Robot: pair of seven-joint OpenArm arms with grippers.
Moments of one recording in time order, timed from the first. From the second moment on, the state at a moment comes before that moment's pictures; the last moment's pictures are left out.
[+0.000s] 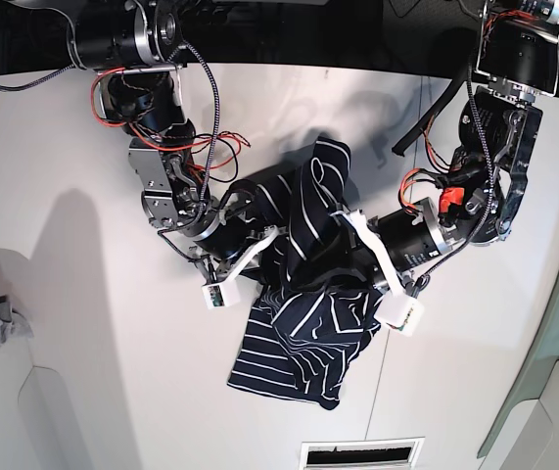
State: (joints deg) left arm -4.7 -17.0 8.7 87.2 -48.6 -37.5 33.9; right arm 19.9 -7.4 0.6 37.3 2.9 30.3 -2.6
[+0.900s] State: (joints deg) left arm -2.9 -25.0 -5.5 89.8 -60.3 -37.5 40.7; right arm 13.6 -3.9 4.2 63.0 15.2 30.4 -16.8
